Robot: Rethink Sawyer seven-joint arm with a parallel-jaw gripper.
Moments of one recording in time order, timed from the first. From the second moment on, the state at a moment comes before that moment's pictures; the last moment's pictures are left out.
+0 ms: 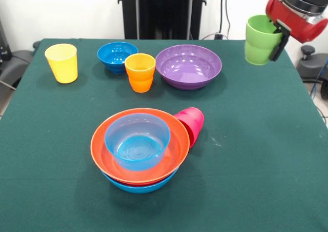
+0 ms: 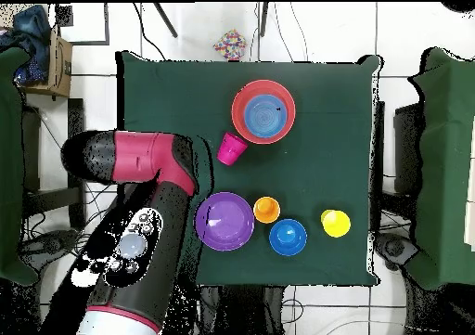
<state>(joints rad) 0.32 -0.48 -0.42 1.36 0.26 0.84 2.70</state>
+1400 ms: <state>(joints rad) 0.17 -0.52 -0.40 1.36 0.26 0.84 2.70</state>
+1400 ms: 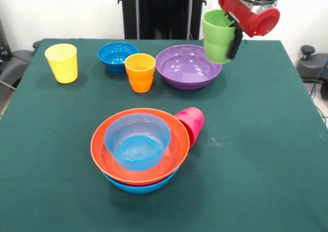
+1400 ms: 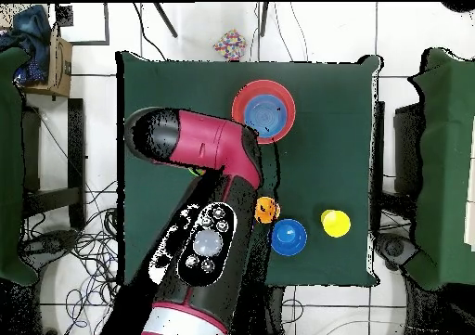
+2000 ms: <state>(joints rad) 0.05 -0.52 -0.33 1.36 0.21 0.82 2.70</state>
